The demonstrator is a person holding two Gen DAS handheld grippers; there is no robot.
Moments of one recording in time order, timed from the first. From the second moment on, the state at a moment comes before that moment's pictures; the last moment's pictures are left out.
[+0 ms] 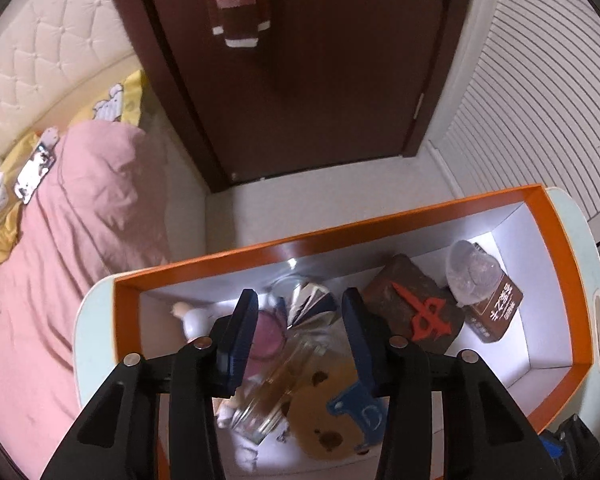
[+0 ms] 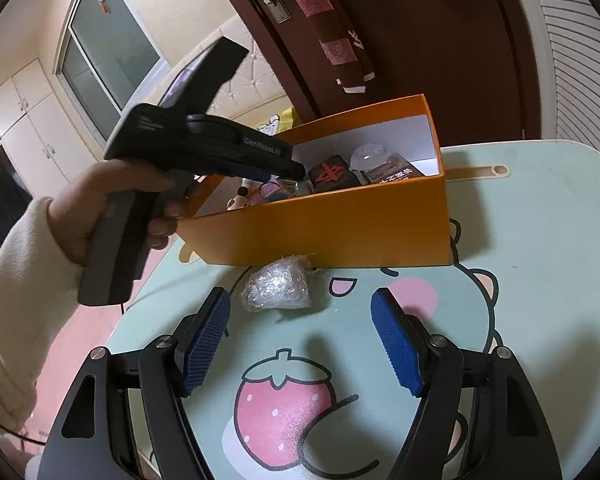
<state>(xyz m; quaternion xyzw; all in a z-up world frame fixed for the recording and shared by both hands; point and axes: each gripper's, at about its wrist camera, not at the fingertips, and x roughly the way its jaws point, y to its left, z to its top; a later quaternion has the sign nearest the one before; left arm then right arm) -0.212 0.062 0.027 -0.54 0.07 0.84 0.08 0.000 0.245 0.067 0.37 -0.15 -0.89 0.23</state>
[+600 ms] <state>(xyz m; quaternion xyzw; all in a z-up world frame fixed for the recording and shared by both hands) -0.170 0.038 0.090 -0.48 -0.01 0.86 0.15 -0.004 0.243 0.063 0.38 -0.16 -0.88 0.23</state>
